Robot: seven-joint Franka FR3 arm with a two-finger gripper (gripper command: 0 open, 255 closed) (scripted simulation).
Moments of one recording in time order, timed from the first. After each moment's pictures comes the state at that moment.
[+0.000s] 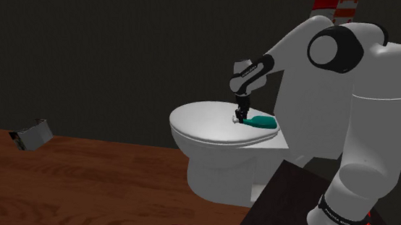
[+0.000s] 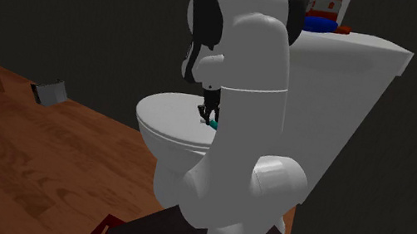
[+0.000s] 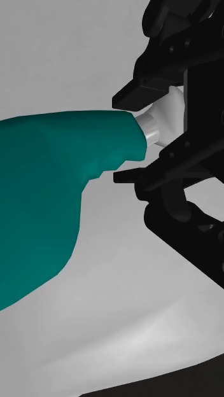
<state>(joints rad) -0.15 0.28 -0.25 -2.04 -0.07 2.24 -0.44</state>
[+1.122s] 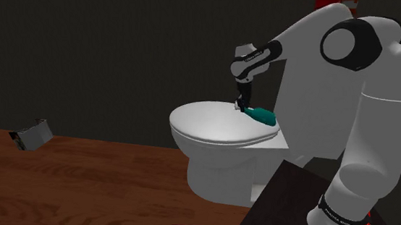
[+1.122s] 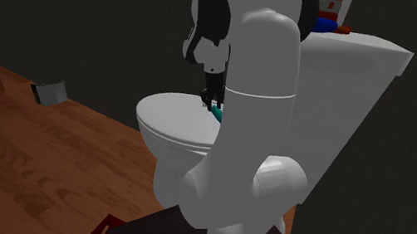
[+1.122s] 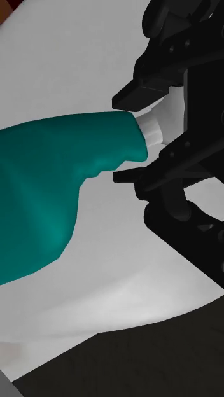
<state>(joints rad) -0.14 0.18 -0.26 -1.97 -0.09 2.07 -0.44</state>
